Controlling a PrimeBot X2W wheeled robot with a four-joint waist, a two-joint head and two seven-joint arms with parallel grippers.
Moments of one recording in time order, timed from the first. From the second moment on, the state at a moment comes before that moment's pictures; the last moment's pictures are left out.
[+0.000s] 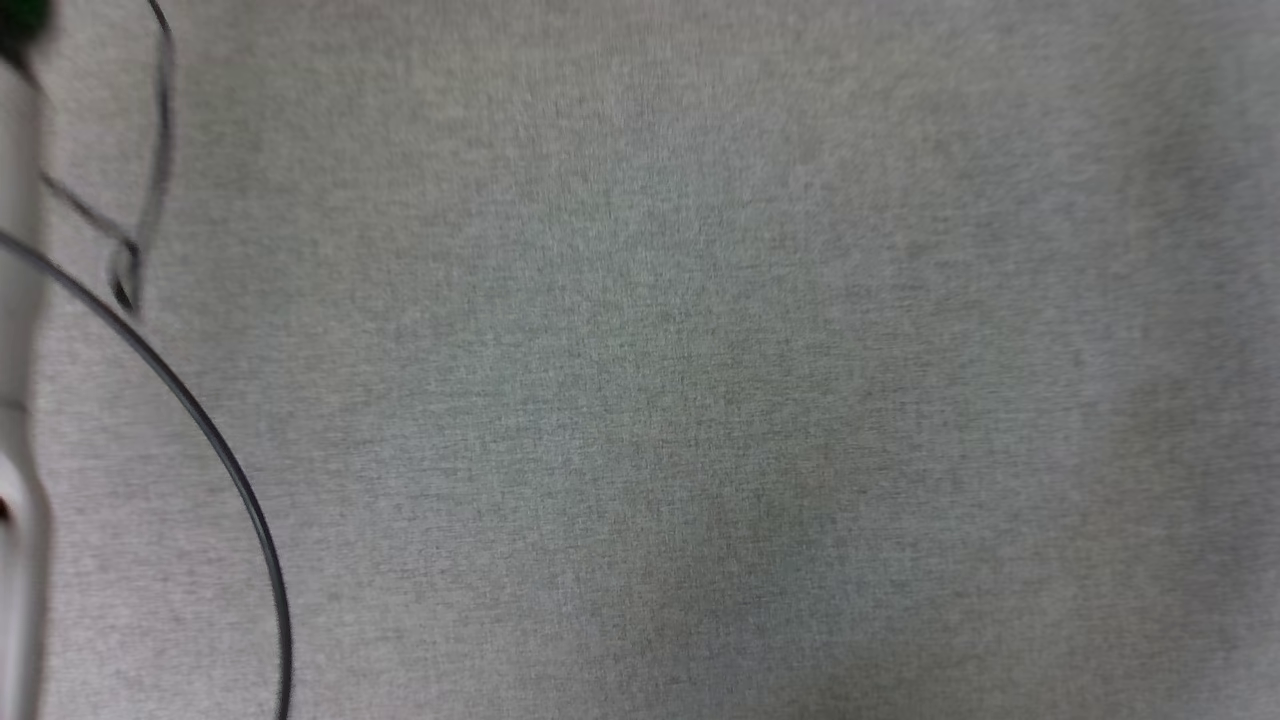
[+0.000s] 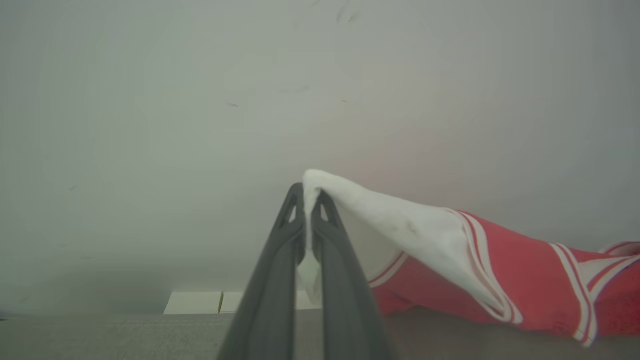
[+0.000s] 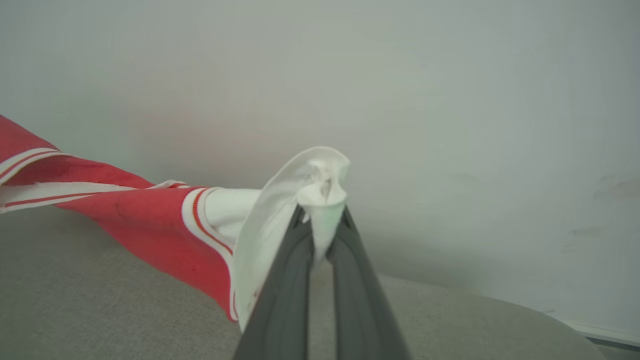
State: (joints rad) left arm -1.40 0.43 -0.35 0.92 -0.66 -0.10 -0.20; right arm -1.39 -0.30 0.27 0.74 0.33 0.13 0.18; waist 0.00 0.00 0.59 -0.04
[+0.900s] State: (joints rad) left arm -0.11 0.44 -0.23 0.32 -0.70 0.10 -0.24; right arm -0.22 -0.35 0.21 0.34 0.49 0.13 0.11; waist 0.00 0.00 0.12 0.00
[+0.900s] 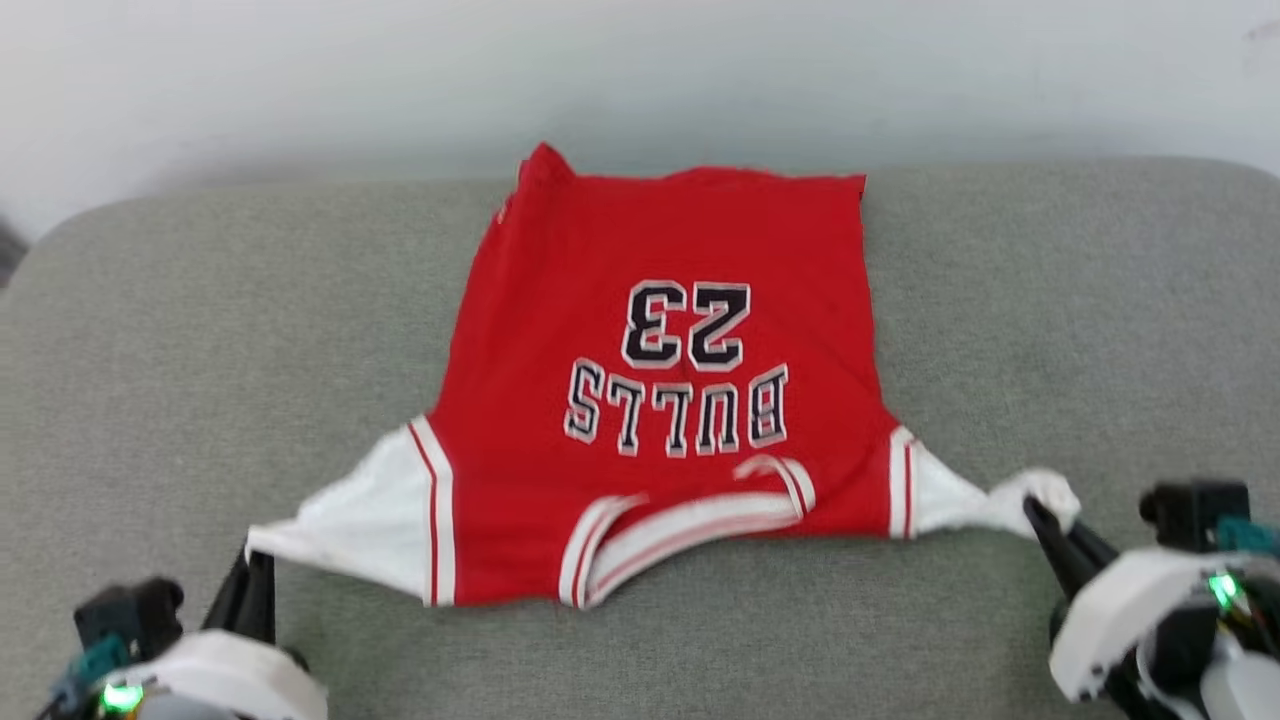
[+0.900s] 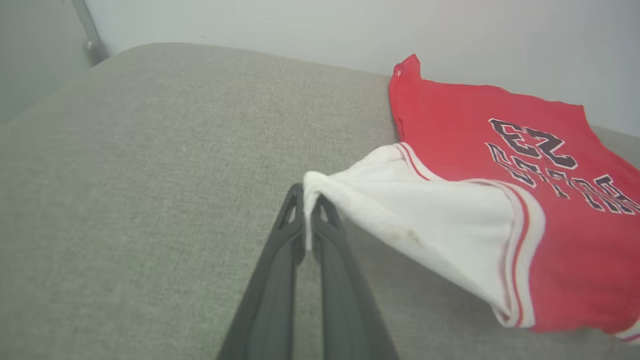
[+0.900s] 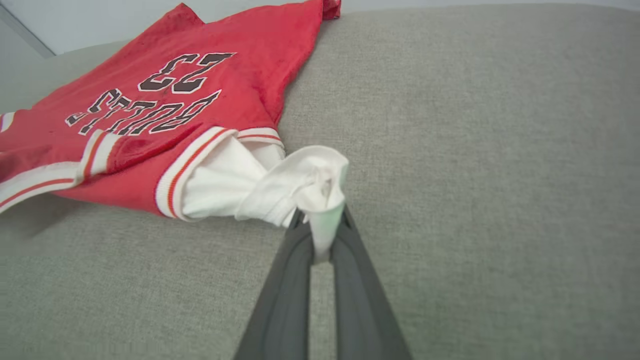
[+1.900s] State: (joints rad) left arm 0.02 0.40 -0.35 -0.15 -0.59 0.22 -0.21; right arm -0.29 -0.28 -0.25 0.12 0.45 0.13 0.36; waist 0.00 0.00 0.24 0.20
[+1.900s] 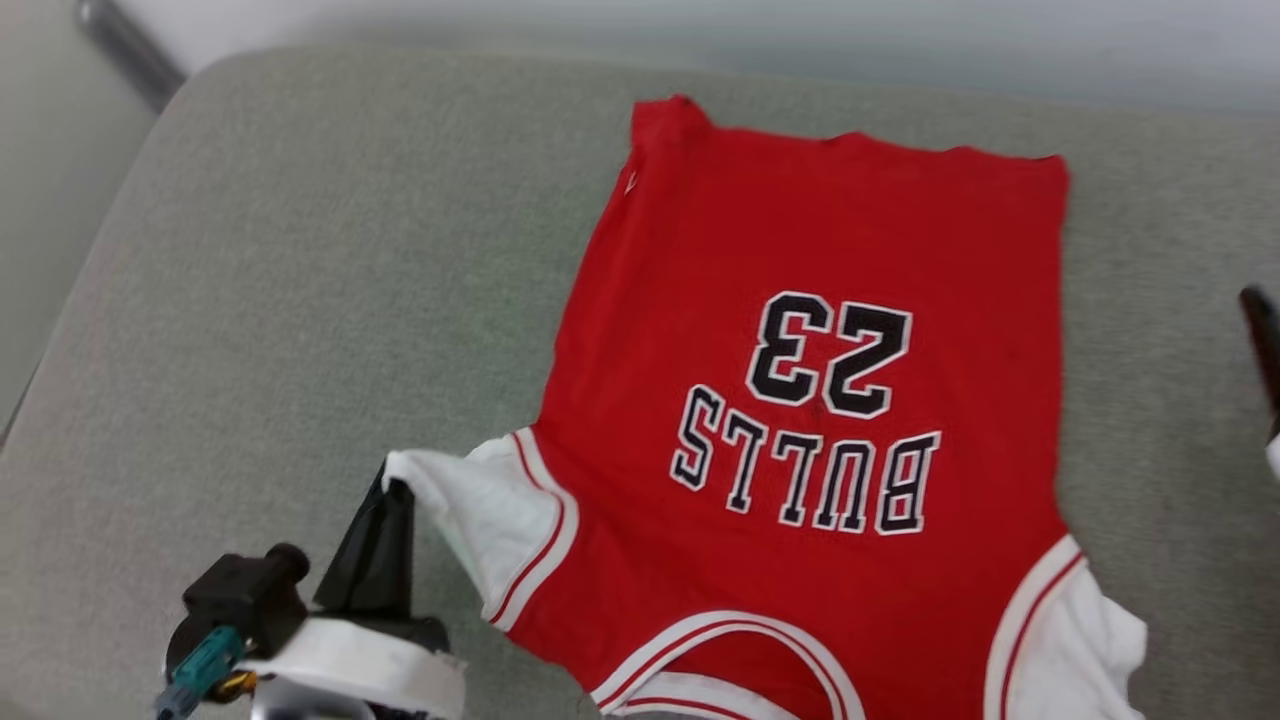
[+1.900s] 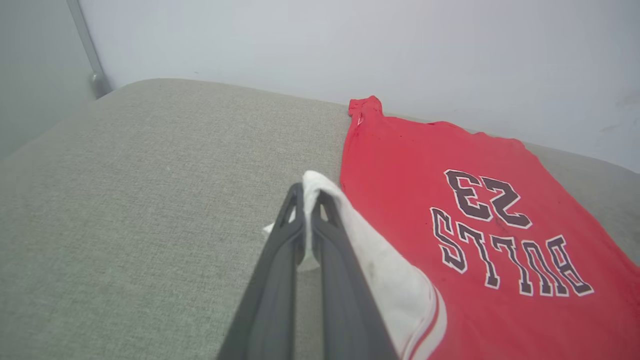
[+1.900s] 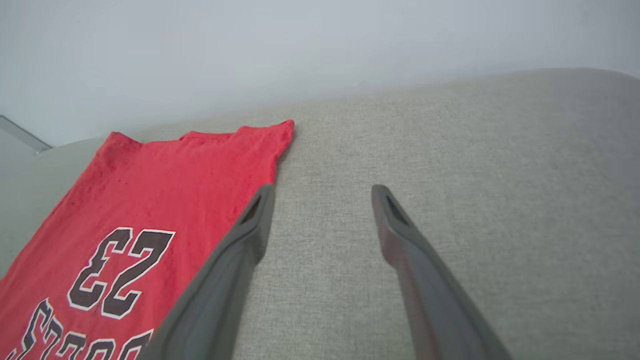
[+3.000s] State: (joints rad) left arm -0.19 0.16 -0.34 -0.02 -0.51 0.01 -0.26; right arm -0.92 -0.42 -0.37 0.51 0.17 0.13 1.08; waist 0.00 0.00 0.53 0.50
